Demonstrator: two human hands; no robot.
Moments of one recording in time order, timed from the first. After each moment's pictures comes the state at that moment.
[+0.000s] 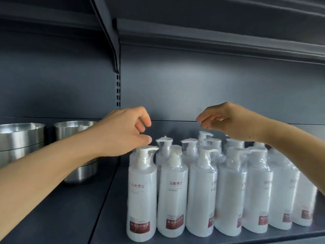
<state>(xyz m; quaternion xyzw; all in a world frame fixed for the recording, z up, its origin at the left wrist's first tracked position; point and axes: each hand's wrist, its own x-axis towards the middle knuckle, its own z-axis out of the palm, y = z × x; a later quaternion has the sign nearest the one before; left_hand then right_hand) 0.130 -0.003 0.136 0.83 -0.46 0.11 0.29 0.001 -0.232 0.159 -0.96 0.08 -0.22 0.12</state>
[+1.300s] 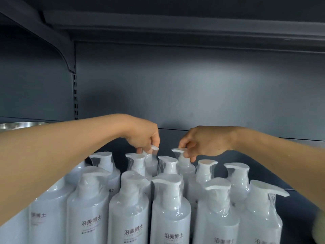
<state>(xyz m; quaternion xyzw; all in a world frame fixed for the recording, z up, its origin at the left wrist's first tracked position) 0.123 -0.260 0.162 0.90 -0.44 -0.06 -0.05 0.021 -0.423 0.154 -1.00 -0.03 0.05 0.06</state>
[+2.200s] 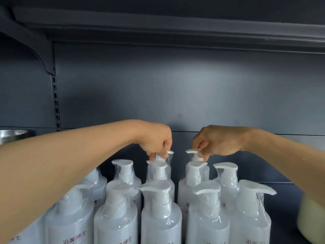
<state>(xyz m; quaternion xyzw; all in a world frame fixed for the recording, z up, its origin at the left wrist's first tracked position) 0.107 -0.304 0.160 0.87 -0.50 -0.04 -0.02 -0.002 -0.461 0.157 -1.00 0.05 0.02 0.07</state>
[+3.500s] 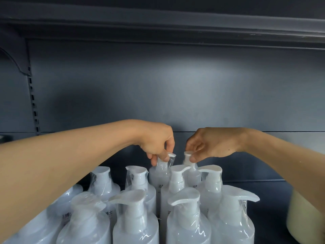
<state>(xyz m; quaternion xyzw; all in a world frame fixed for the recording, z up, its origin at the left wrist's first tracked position) 0.098 -0.343 0.162 0.85 -0.52 -0.09 0.01 -0.005 -0.493 0.152 -0.99 0.02 0.03 0.10</state>
